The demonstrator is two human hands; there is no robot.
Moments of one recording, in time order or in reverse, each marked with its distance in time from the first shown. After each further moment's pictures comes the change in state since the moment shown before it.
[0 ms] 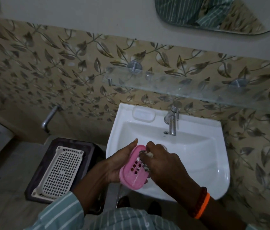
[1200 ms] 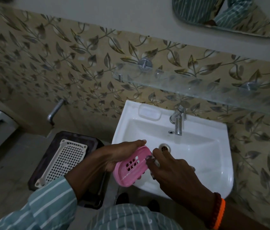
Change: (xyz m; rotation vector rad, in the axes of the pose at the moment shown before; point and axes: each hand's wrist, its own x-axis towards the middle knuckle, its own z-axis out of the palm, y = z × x) left_hand -0.047 0.026 0.010 0.553 0.066 -0.082; right_hand -0.016 -0.007 -0.004 -0.182 -0.090 -0.154
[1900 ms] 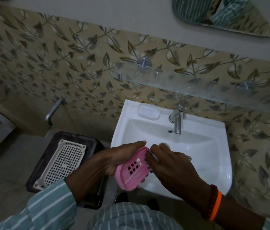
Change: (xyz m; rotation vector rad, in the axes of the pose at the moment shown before) left_hand 0.001 -0.010 0.003 -0.107 -0.016 0.044; right_hand 0.010 -0.001 -0.011 -0.093 0.107 -0.058
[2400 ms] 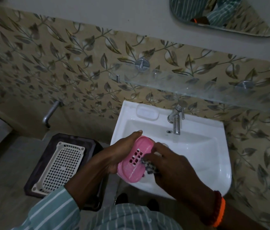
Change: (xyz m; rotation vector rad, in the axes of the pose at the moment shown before) left_hand 0.011 0.006 -0.006 -0.064 0.140 0.230; right_hand 0.003 -0.007 -0.014 0.416 -0.061 0.256
